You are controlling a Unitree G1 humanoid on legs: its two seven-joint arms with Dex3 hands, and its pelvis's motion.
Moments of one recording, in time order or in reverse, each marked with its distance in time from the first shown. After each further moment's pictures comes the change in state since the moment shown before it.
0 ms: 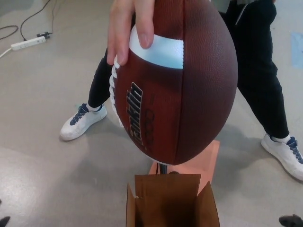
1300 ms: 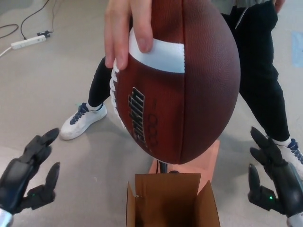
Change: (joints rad) left_arm 0.378 -0.162 0.096 -1.066 -0.145 -0.112 -0.094; right_arm 0.332 0.083 -0.065 -1.022 0.068 -0.227 0.010
